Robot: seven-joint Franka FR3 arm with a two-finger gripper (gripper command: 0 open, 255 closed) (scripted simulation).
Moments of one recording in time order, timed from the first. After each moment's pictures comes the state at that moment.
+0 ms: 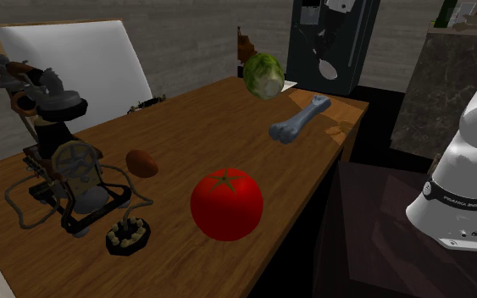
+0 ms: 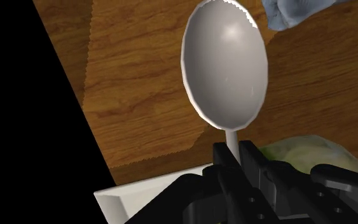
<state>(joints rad) -0.60 -0.06 -0.31 -1.98 0.15 2.10 -0.45</state>
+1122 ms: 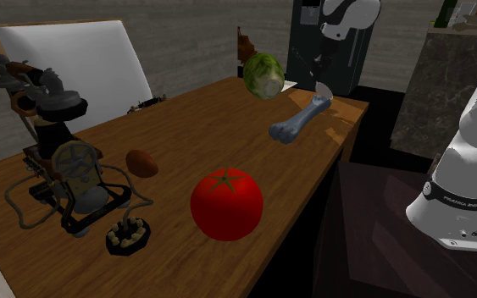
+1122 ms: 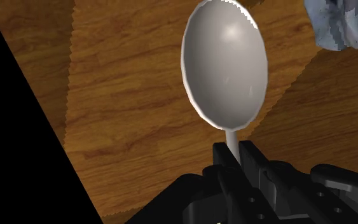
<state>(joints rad) -0.60 0.01 -0.31 -2.13 0.20 2.31 -0.51</state>
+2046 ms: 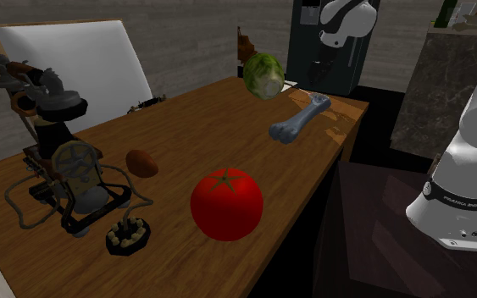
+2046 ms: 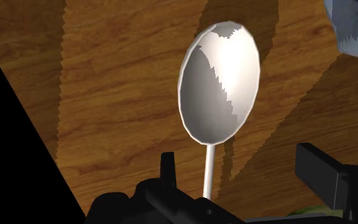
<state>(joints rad) -0.60 0.05 -0.31 -2.16 0.23 2.37 -0.54</state>
